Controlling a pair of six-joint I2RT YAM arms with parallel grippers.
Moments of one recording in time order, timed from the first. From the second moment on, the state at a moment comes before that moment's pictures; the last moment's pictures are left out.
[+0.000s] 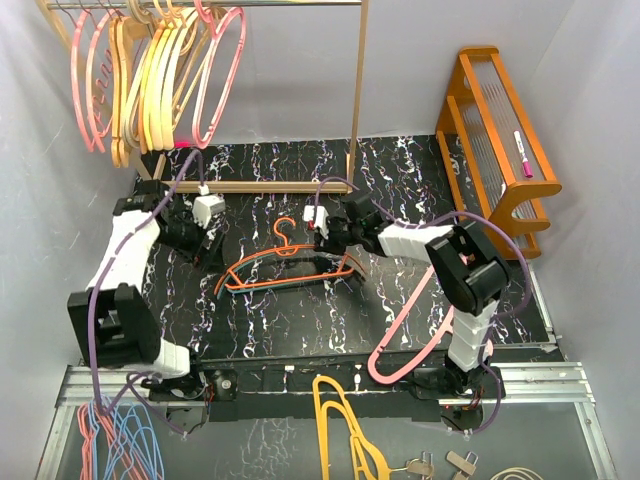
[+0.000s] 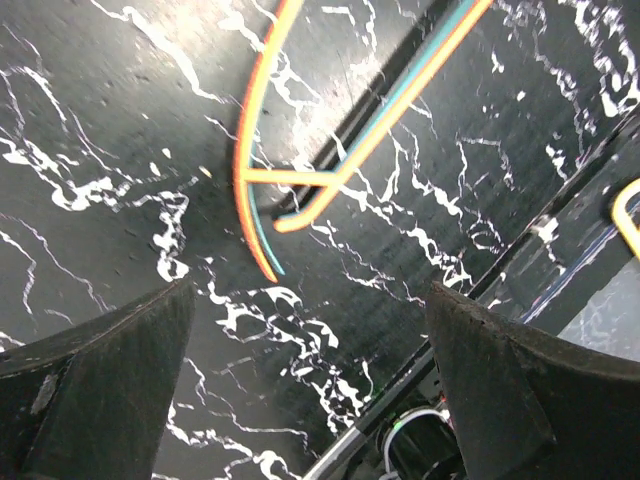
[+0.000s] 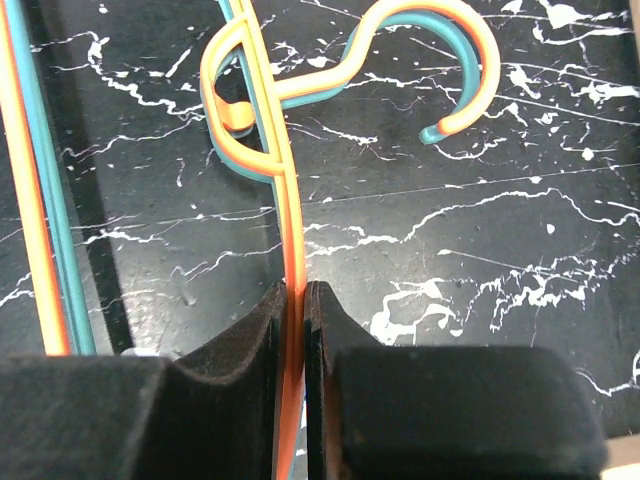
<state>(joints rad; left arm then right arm) 0.09 1.39 1.12 -1.13 0.57 0.71 0.56 1.92 1.12 0.10 -0.64 -0.66</state>
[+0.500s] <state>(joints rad) 0.16 1.68 1.20 -1.15 0.79 0.84 0.56 1.72 0.94 0.33 -0.60 -0.63</state>
